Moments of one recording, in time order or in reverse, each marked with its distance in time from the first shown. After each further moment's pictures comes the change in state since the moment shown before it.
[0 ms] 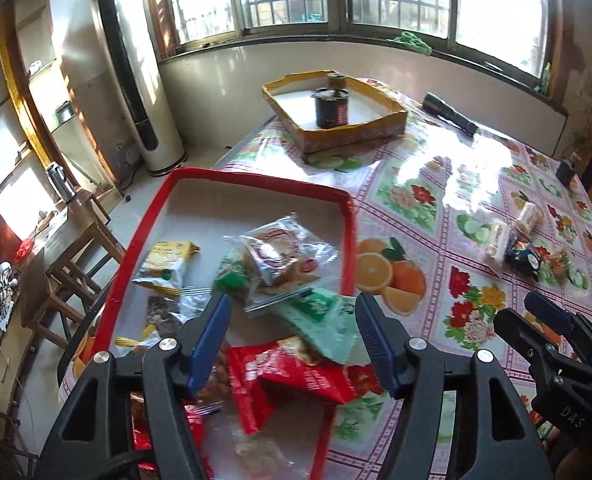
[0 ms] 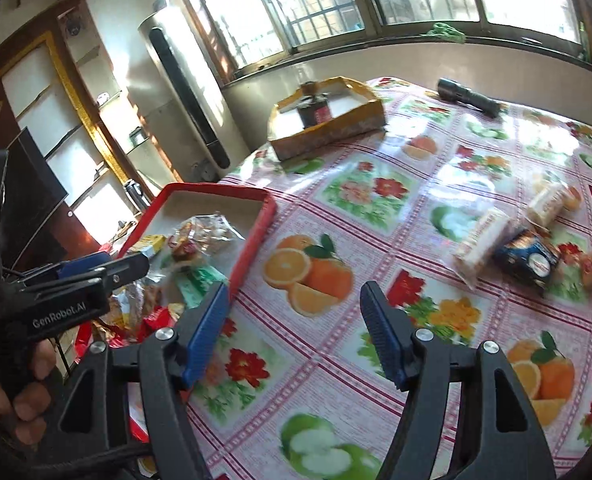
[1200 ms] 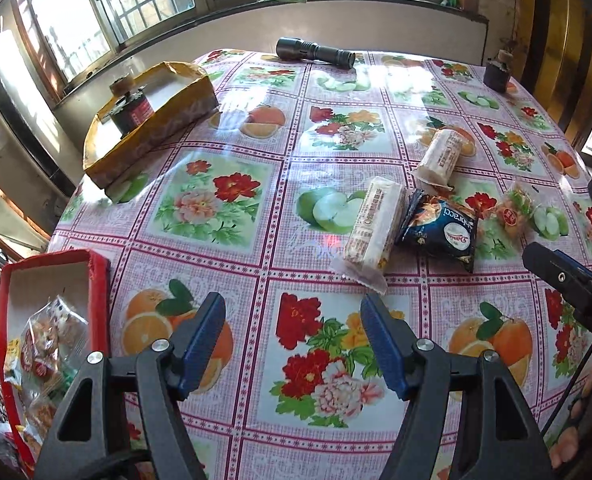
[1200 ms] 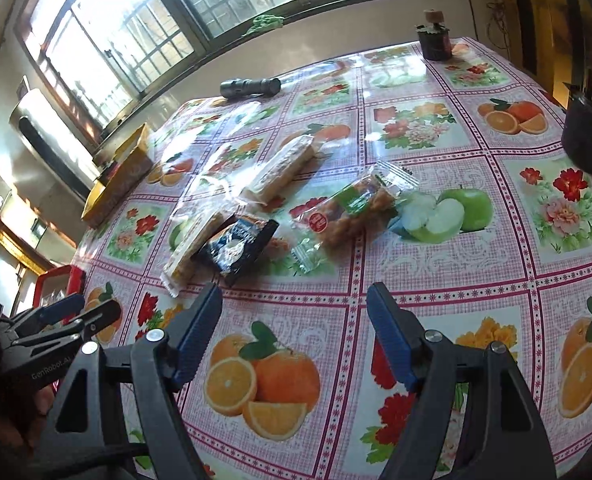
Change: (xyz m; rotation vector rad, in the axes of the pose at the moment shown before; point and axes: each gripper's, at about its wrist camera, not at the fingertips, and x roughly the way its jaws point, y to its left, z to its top) left arm 0.078 -0.171 0.021 0.314 0.099 -0.129; right arm -0.057 -0.197 -0.019 0.396 -0.035 -0.291
